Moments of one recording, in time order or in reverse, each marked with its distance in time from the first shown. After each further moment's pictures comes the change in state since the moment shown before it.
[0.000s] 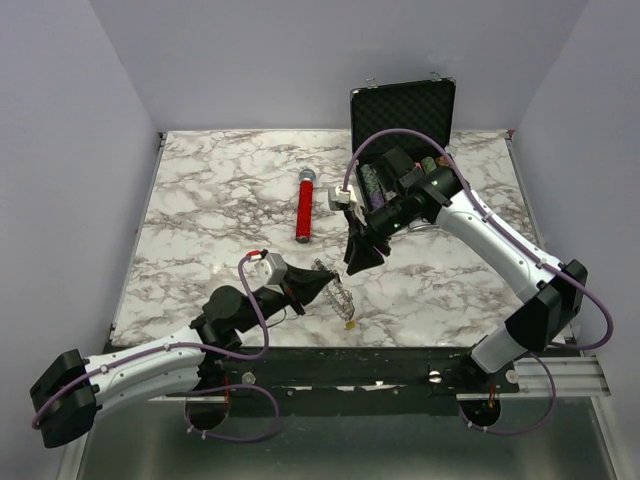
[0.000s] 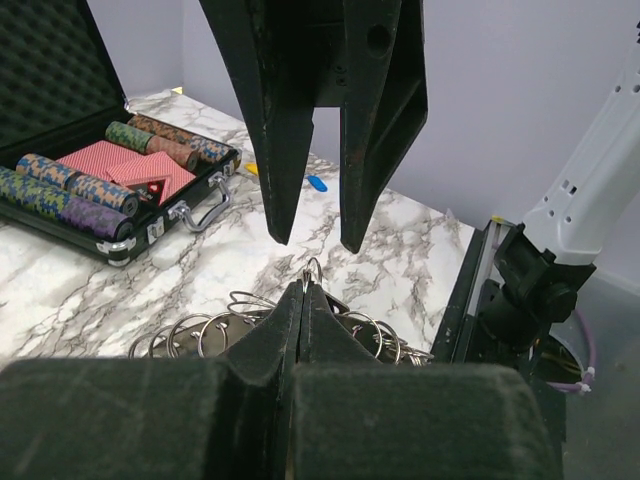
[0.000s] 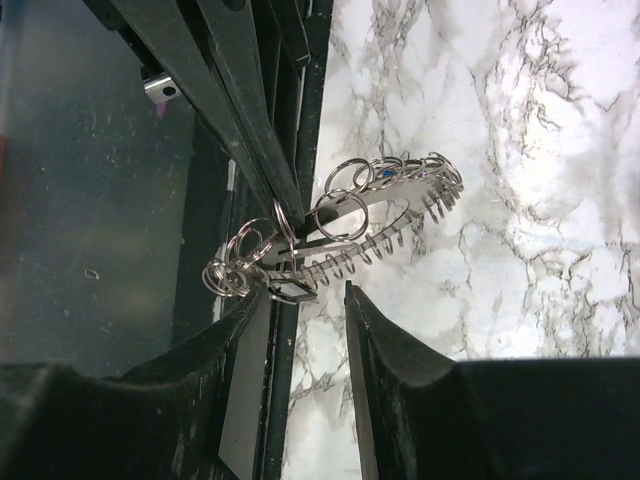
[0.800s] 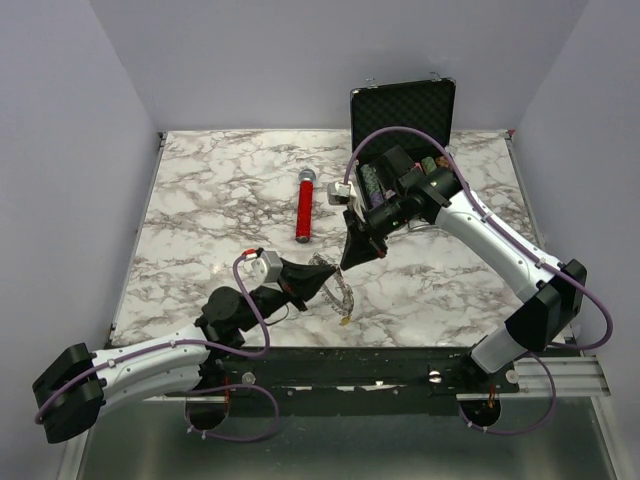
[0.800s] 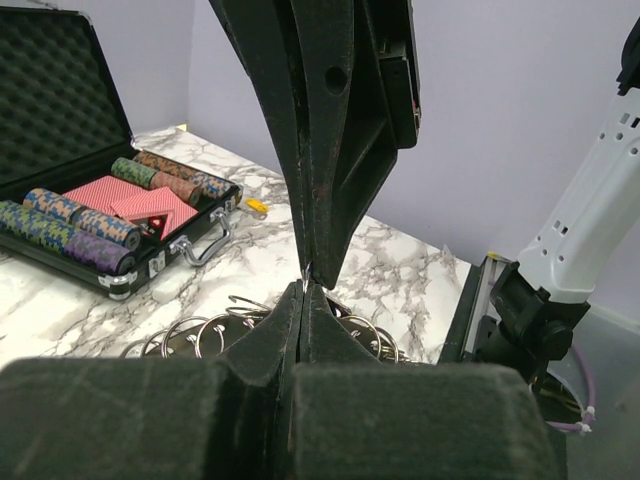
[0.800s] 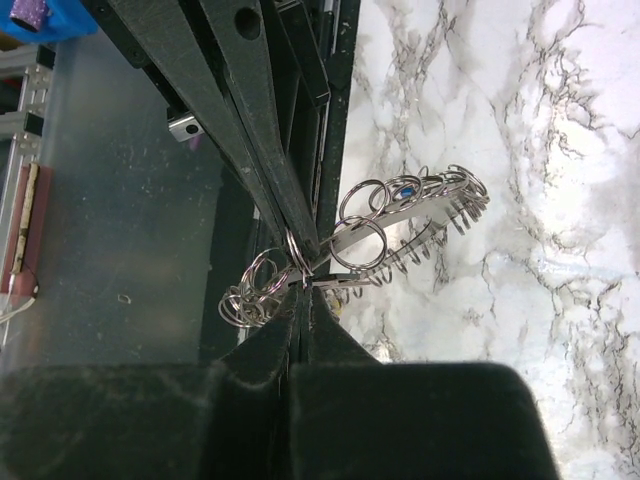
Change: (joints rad) left arm 0.000 0.063 -0.002 0.142 -0.024 -0.014; right arm 0.000 0.000 -0.013 0.068 -0.077 0.098
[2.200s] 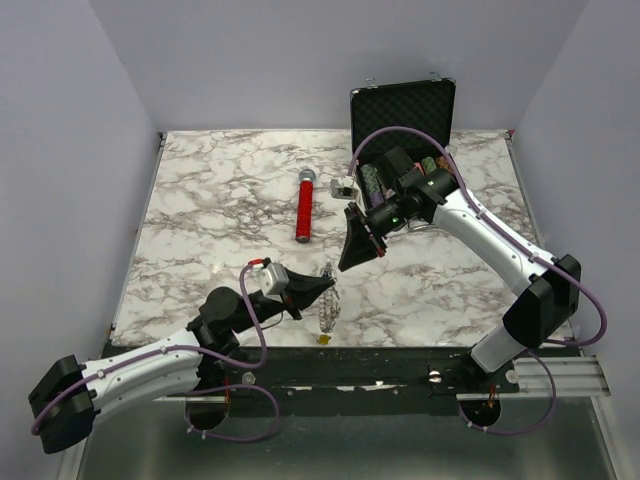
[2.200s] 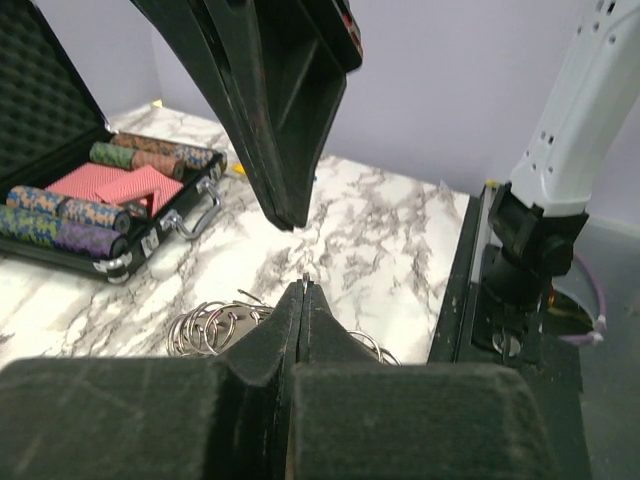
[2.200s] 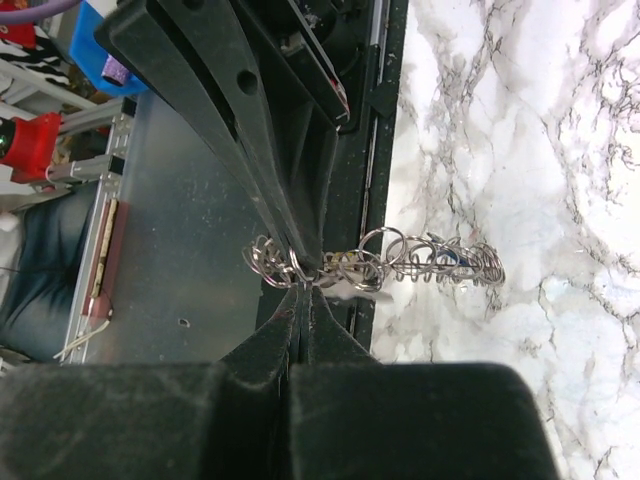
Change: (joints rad) left arm 0.021 -0.101 -0.019 -0.138 0.144 0.122; right arm -0.043 0.021 -0.048 0.060 -0.146 0.102
